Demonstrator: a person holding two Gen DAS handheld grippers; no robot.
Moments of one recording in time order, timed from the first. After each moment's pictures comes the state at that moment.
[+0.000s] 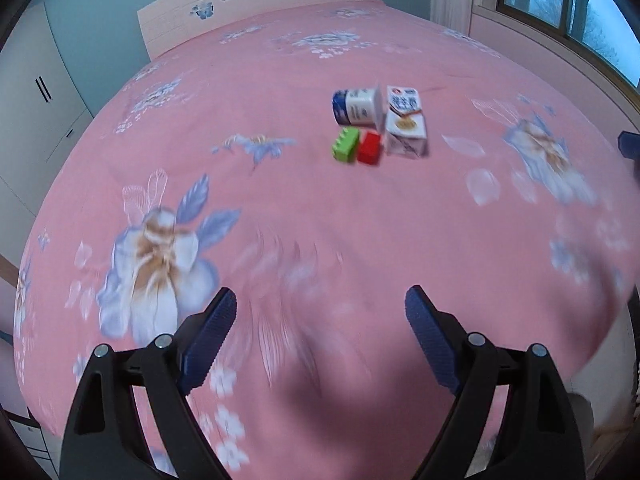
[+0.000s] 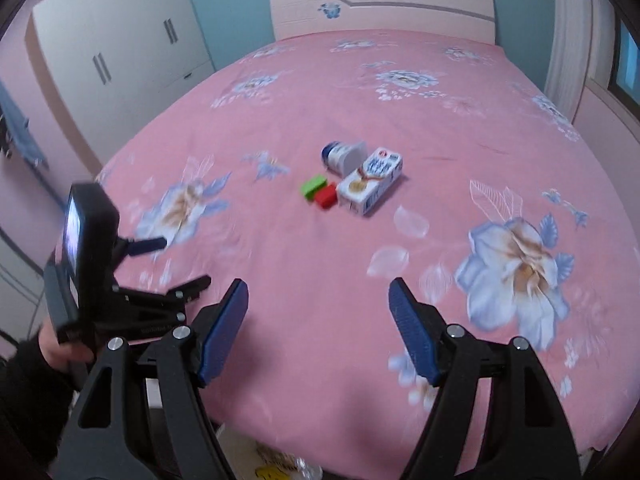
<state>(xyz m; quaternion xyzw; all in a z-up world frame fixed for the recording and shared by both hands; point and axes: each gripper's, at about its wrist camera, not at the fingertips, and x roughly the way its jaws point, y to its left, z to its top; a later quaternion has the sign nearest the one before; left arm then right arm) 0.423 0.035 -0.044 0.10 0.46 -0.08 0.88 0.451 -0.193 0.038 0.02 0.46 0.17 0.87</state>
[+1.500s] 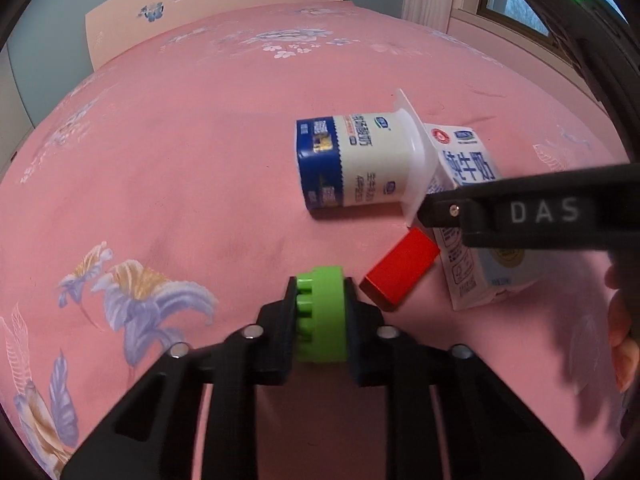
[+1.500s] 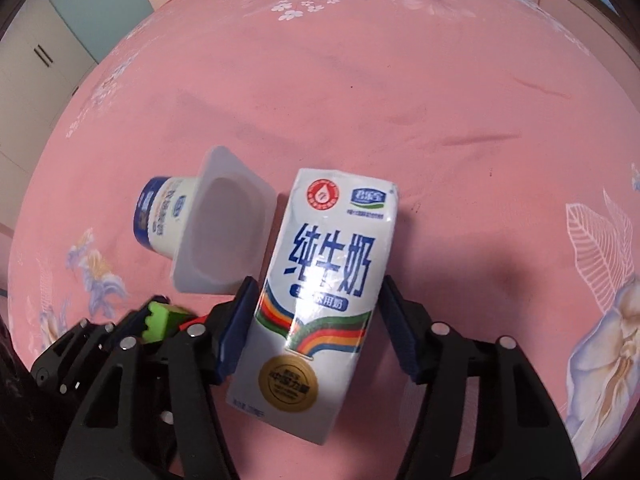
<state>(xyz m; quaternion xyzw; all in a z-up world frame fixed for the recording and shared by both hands) 0.628 -0.020 -0.130 0.08 0.46 -0.16 0.87 0.724 -0.164 -0.128 0.07 0.57 0.03 0.82</state>
